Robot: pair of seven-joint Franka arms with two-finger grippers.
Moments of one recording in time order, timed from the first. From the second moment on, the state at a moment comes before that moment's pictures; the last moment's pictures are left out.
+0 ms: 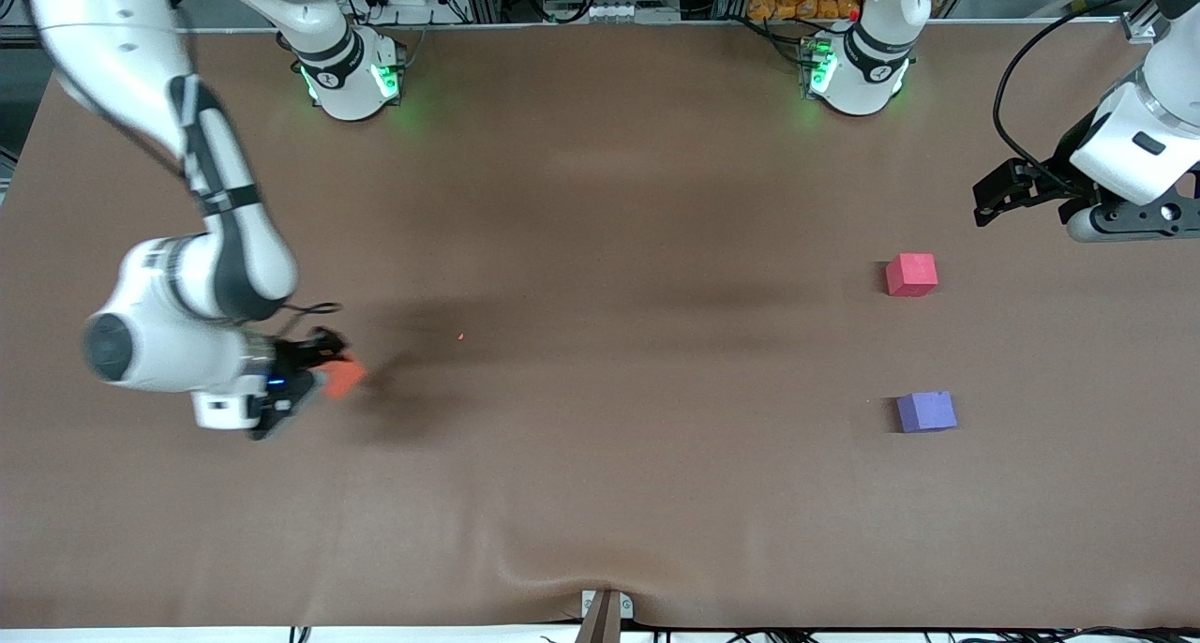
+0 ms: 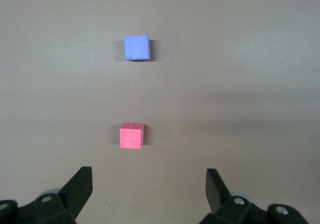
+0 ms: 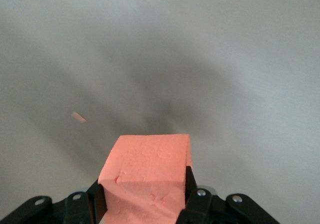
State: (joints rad) left arm 0.06 -0.02 -0.19 -1.63 0.01 1.59 -0.15; right arm 0.18 0.53 0.00 -1.65 0.31 2.03 -0.57
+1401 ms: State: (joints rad) left arm 0.05 -0.02 -0.19 -1.63 0.01 1.60 -0.15; right arm 0.78 0.74 0.00 -1.55 0.63 2.42 0.30
